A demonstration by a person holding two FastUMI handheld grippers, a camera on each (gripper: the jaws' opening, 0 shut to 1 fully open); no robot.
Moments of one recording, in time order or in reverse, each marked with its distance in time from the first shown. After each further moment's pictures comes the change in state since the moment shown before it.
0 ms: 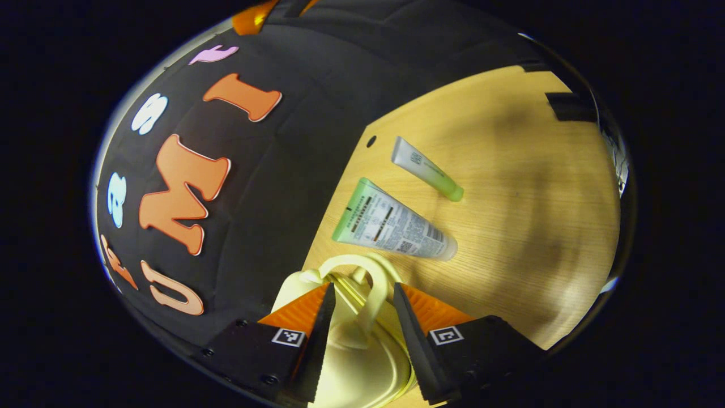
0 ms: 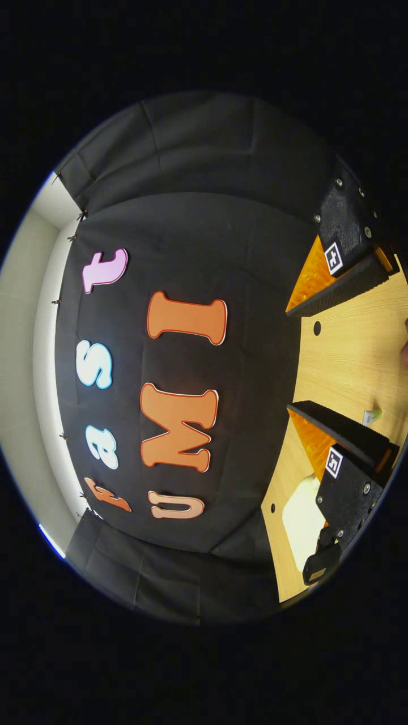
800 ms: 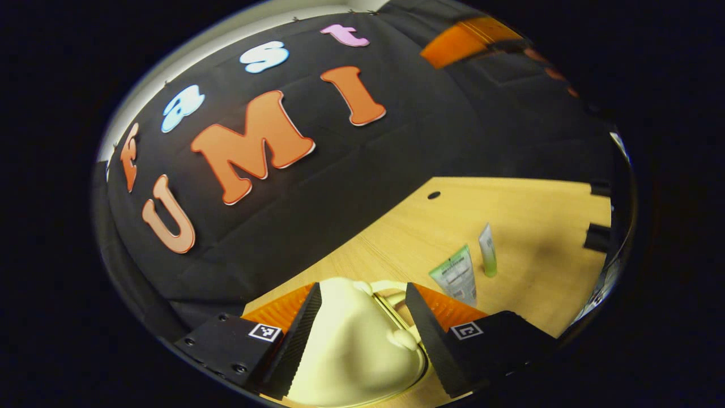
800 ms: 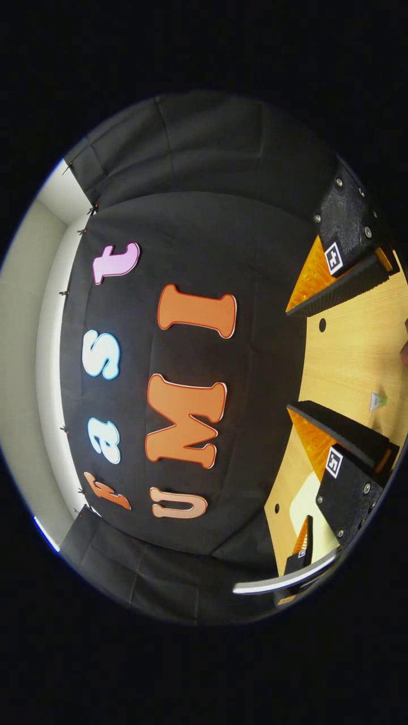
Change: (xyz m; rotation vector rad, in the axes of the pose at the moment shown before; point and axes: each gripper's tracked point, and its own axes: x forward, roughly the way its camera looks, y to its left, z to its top) left arm -0.034 0.075 0.002 -0.471 -0.171 0.054; right arm -0.004 0.033 0.024 -0.024 -0.020 -0.033
